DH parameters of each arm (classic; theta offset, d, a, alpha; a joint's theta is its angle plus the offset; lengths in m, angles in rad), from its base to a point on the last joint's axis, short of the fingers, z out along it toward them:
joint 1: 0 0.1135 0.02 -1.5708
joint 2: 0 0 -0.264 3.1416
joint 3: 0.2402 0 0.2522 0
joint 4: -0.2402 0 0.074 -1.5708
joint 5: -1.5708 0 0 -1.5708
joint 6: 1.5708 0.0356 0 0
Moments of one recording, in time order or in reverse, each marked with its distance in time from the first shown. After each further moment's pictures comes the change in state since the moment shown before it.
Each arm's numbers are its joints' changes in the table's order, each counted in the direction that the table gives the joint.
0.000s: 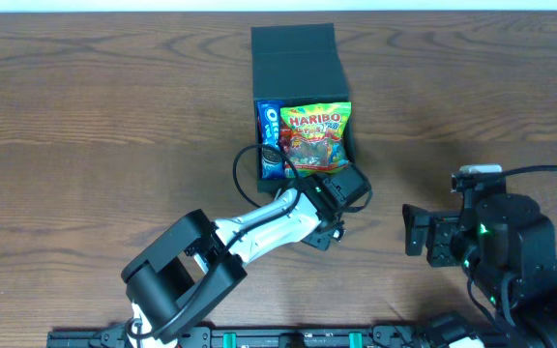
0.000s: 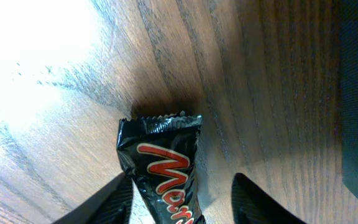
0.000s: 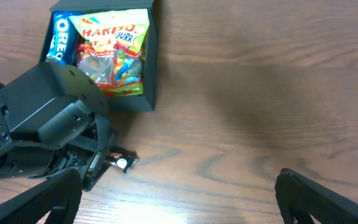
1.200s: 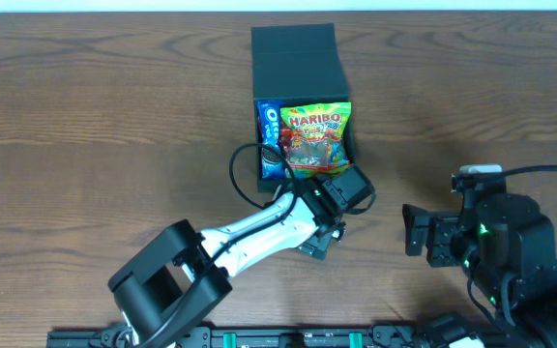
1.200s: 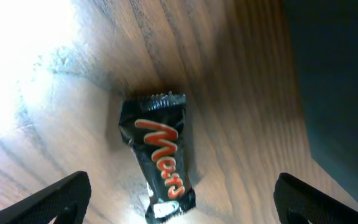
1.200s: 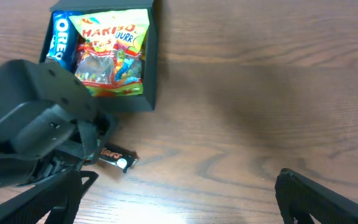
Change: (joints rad) left arm -0.020 -0.055 0.000 -0.027 0.060 0.000; right arm 0.000 0.000 0.000 0.000 0.000 0.000
